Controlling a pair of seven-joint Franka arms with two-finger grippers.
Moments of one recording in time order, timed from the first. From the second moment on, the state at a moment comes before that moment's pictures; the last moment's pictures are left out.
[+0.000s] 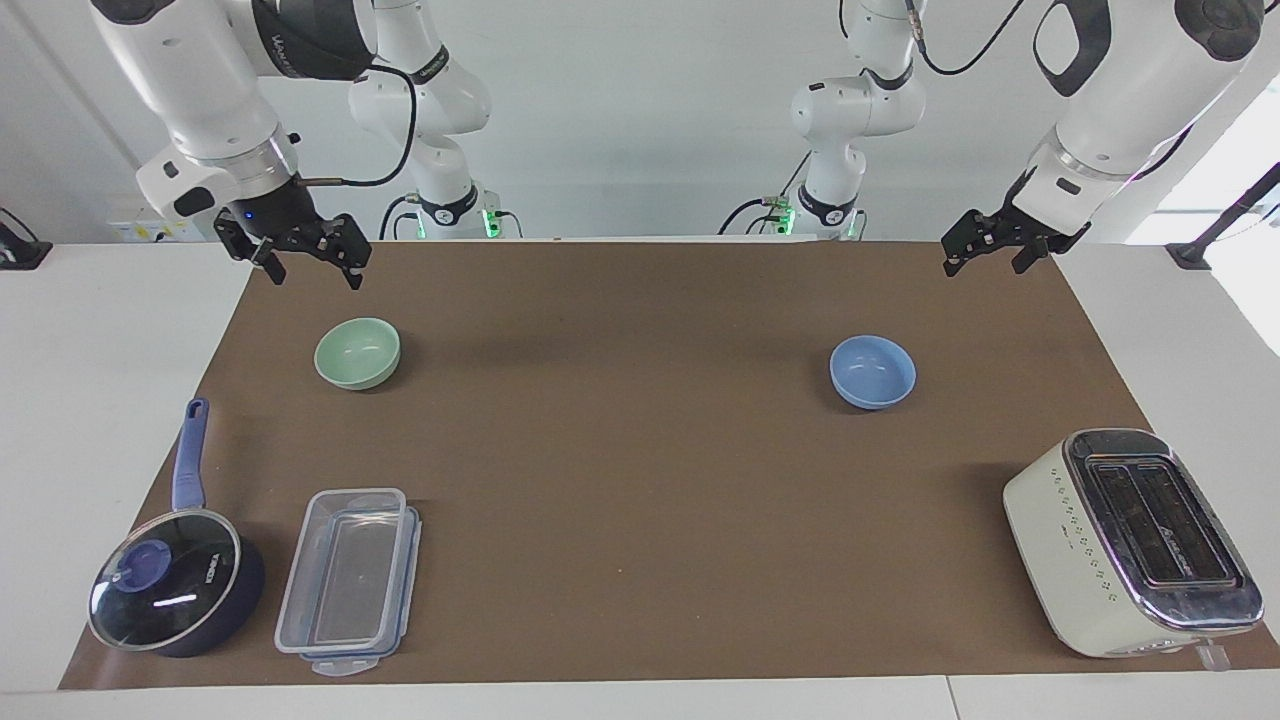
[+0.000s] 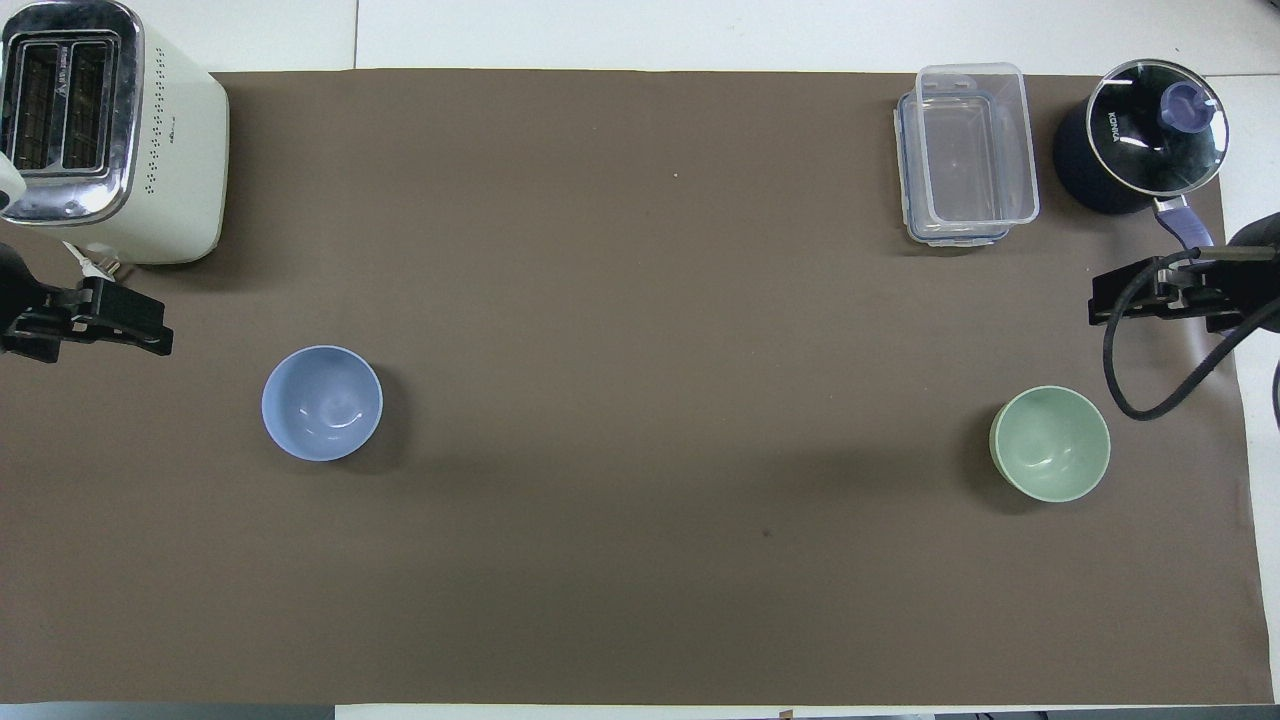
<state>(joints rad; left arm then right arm) 0.03 0.00 -0.10 -1.59 -0.02 1.46 -0.04 0.01 -0.03 -0.01 -1.65 -0.02 1.59 0.09</state>
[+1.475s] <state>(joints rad) 0.03 -0.03 -0.10 -1.99 -0.02 1.91 0.01 -0.05 -0.07 -0.01 -1.79 -0.02 1.68 0.06</state>
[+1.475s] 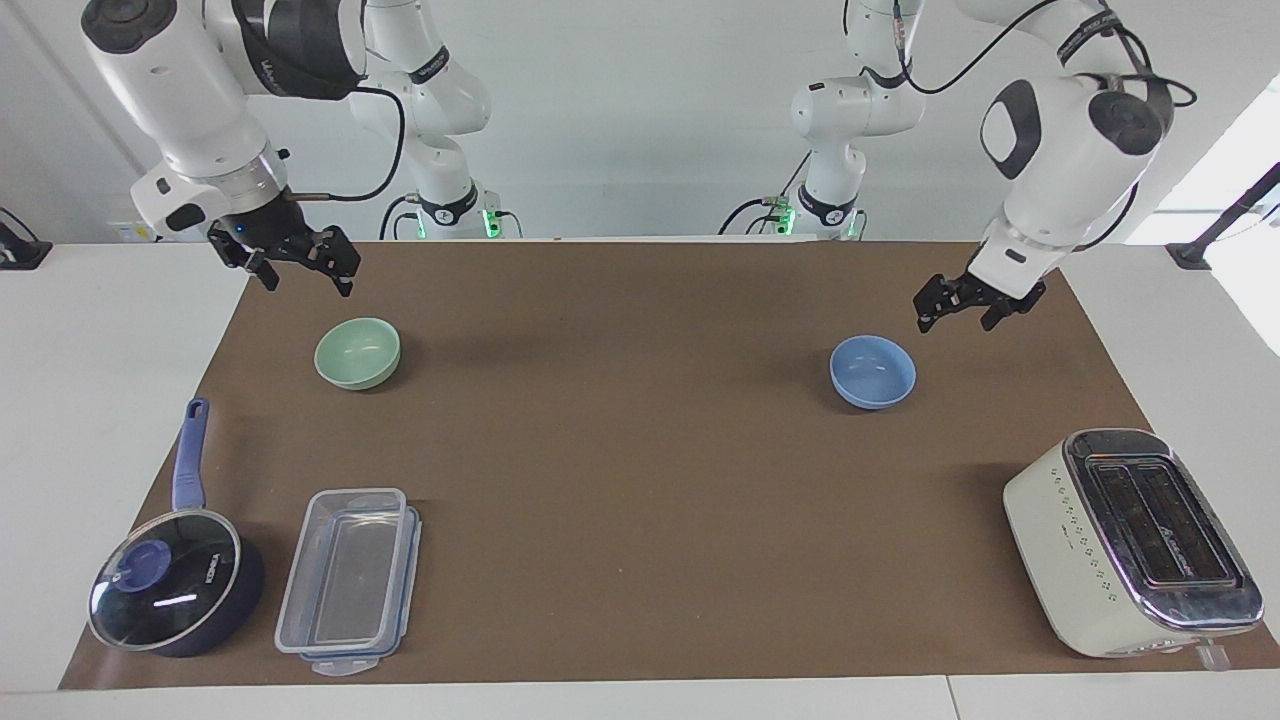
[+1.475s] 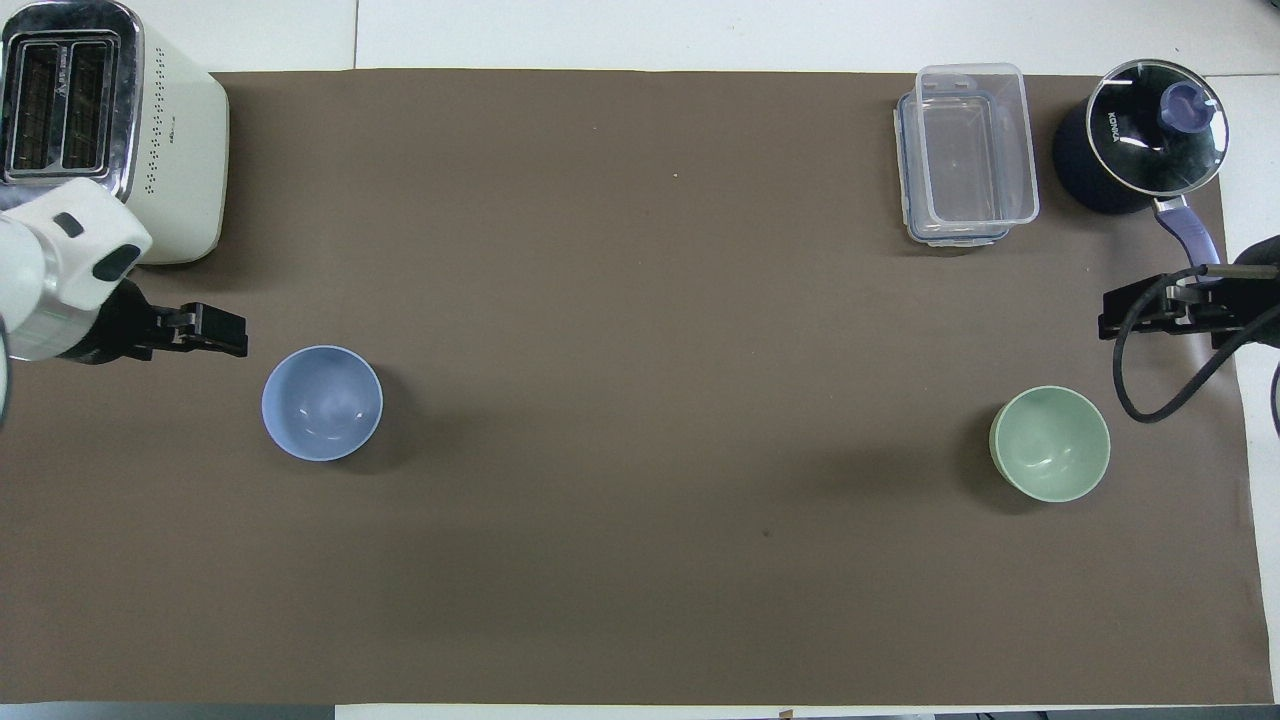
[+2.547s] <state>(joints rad) 0.03 0.05 -0.10 -2.24 -0.02 2.19 0.15 -0.28 -0.19 -0.01 -2.45 -0.02 2.27 -0.17</state>
